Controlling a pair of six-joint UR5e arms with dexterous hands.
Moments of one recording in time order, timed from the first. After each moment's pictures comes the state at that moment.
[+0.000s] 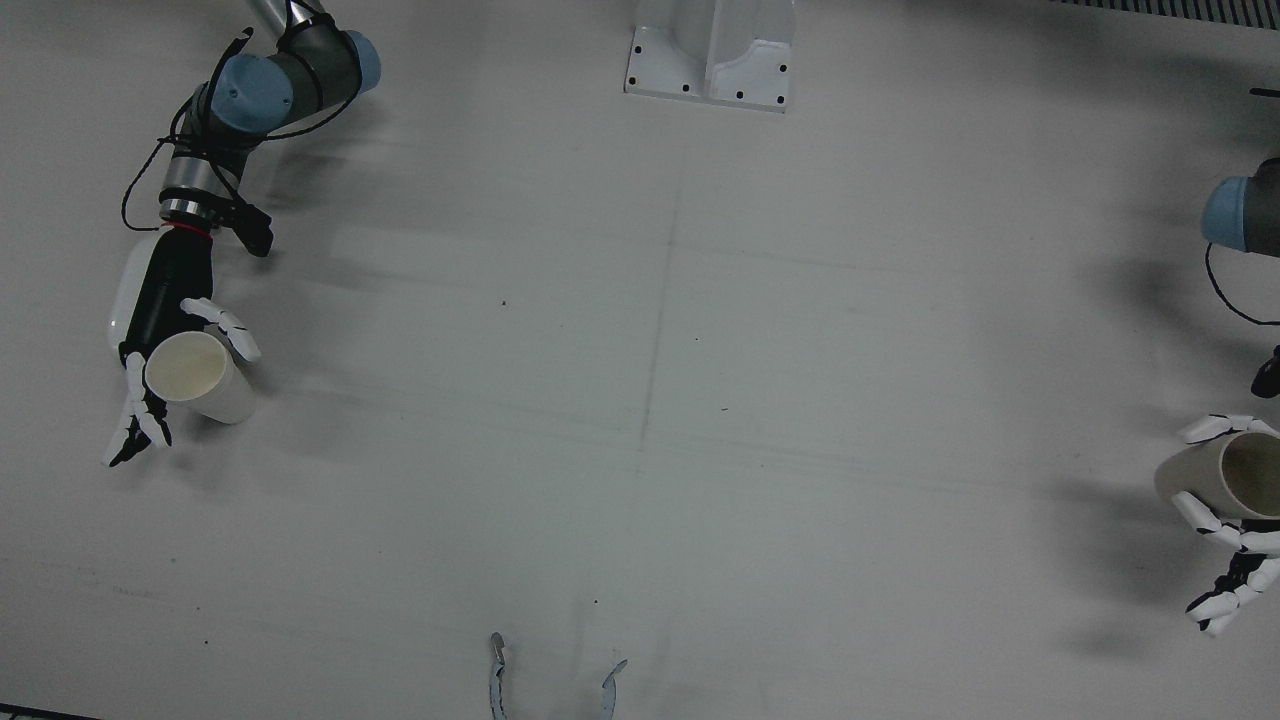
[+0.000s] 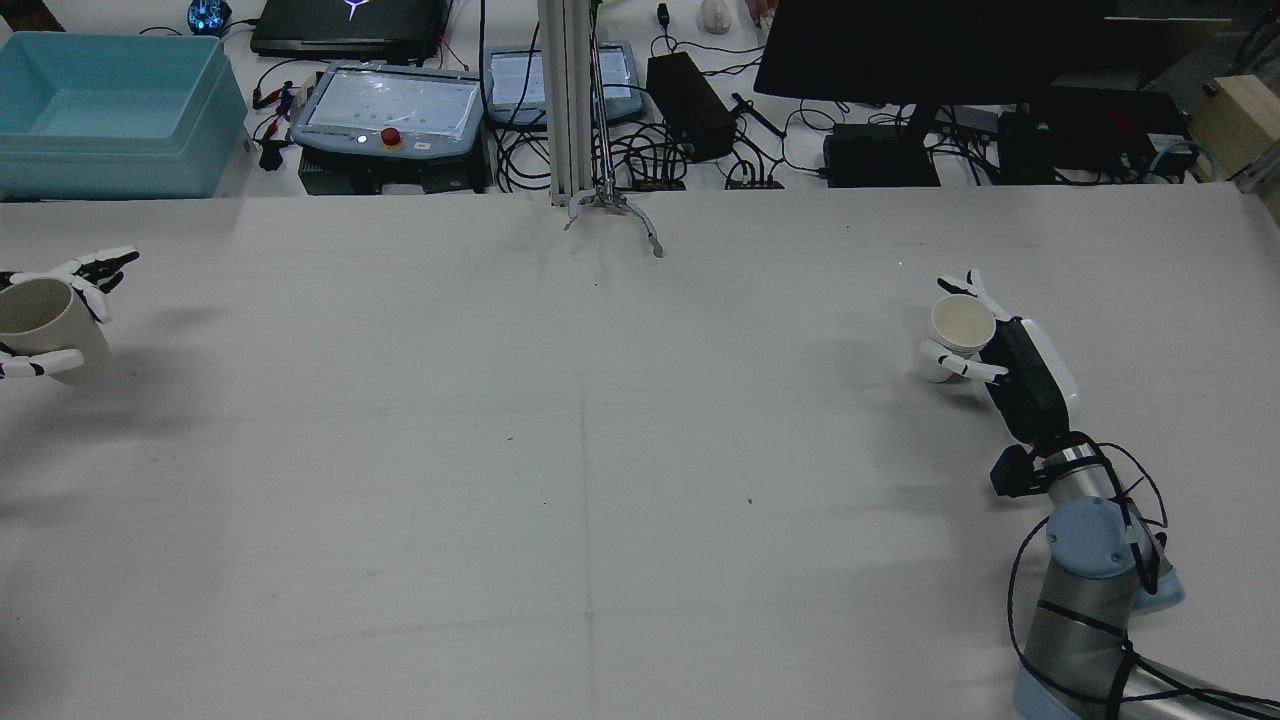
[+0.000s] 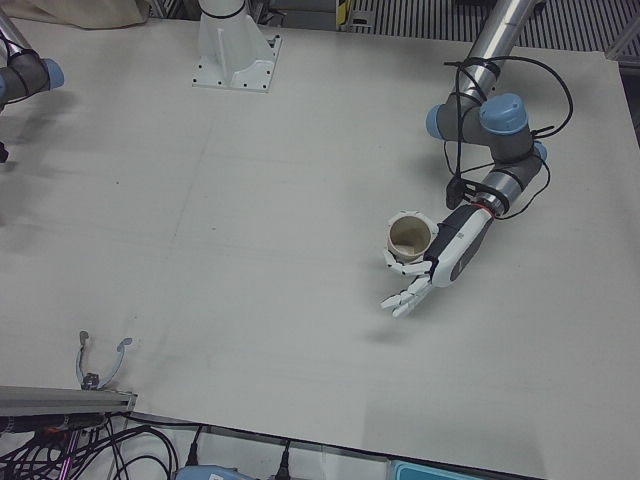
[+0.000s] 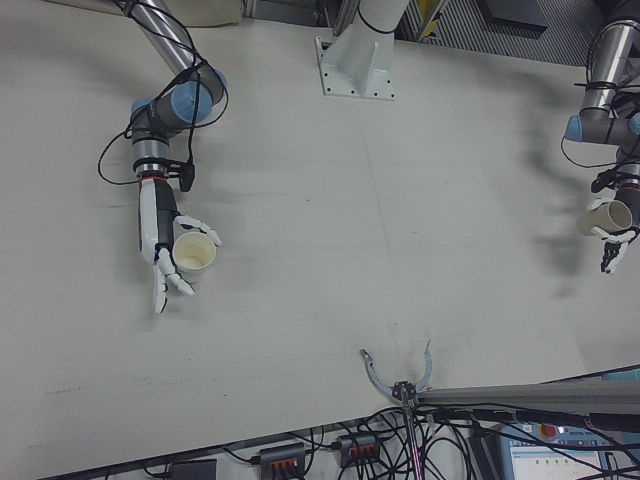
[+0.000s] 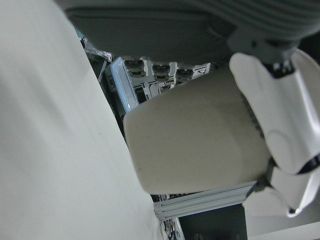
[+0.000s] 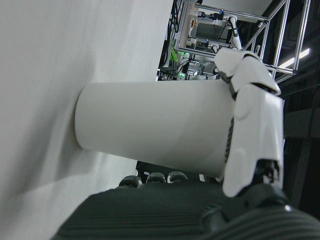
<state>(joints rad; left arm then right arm) -1.01 -1.58 -1.48 -0.41 1.48 0.39 0.61 -1.42 1.46 -3.17 -0.69 -0.20</state>
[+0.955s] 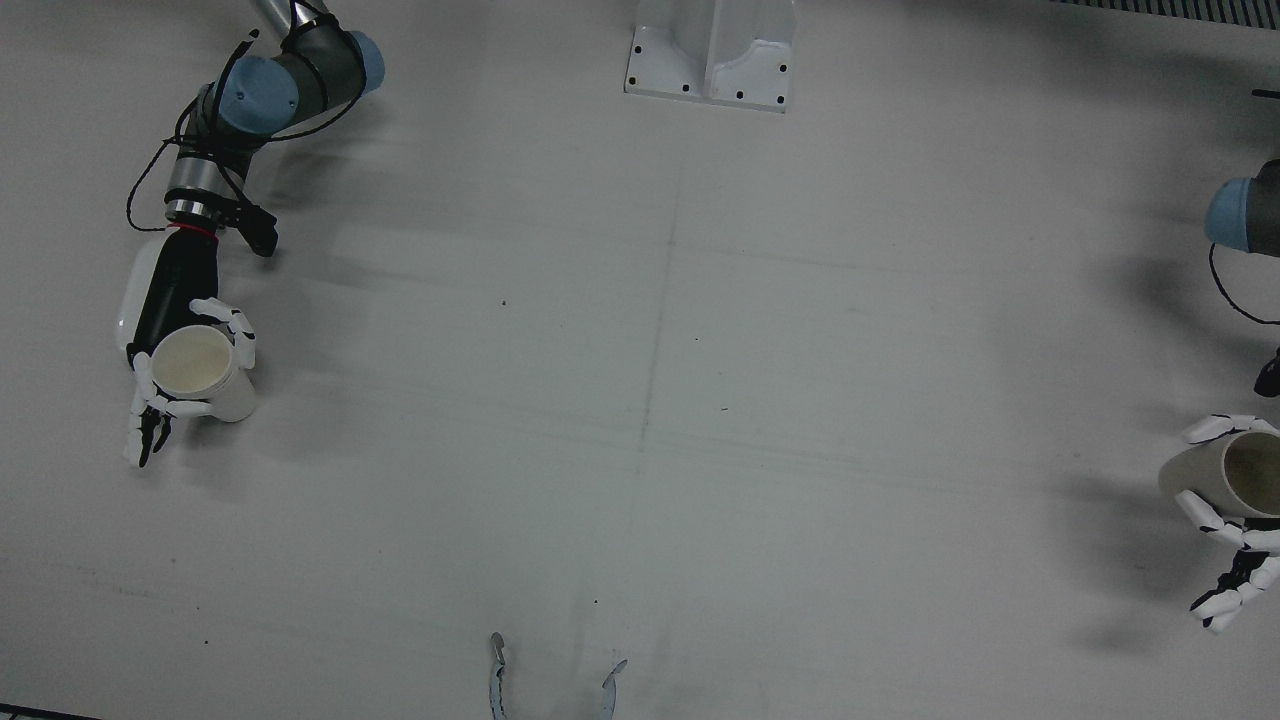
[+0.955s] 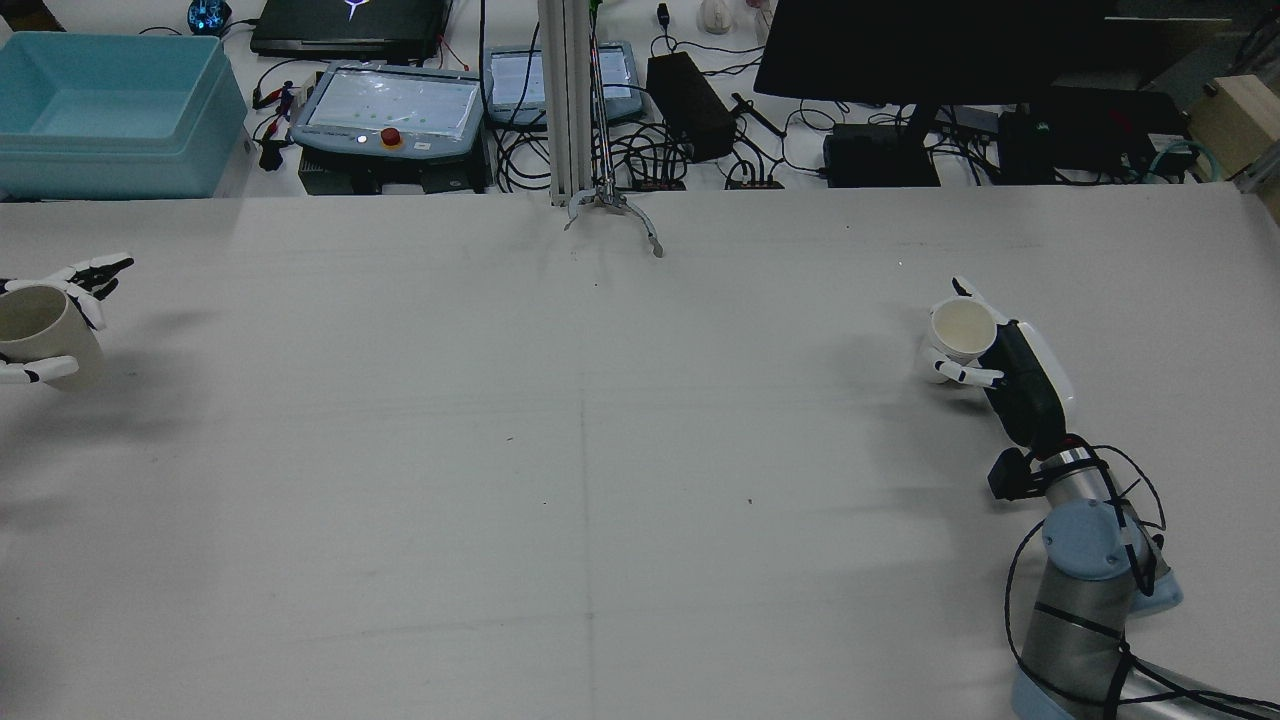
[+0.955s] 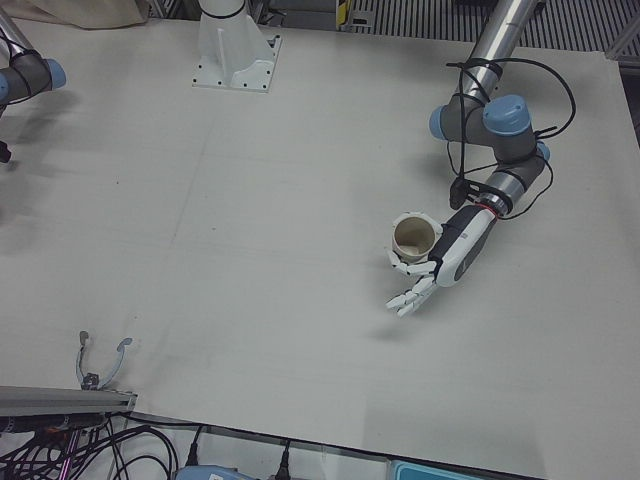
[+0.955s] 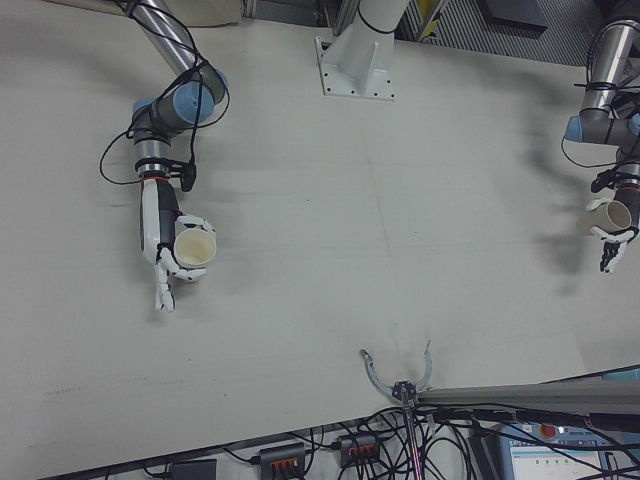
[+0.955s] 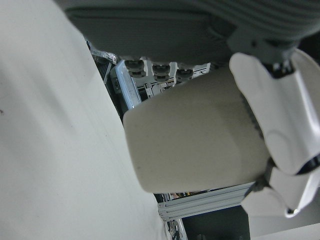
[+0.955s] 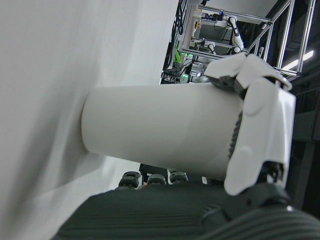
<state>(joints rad) -1.01 -1.57 -1.46 -0.42 1.48 0.39 0.60 -1.42 1.45 -3.18 -0.69 -0.20</state>
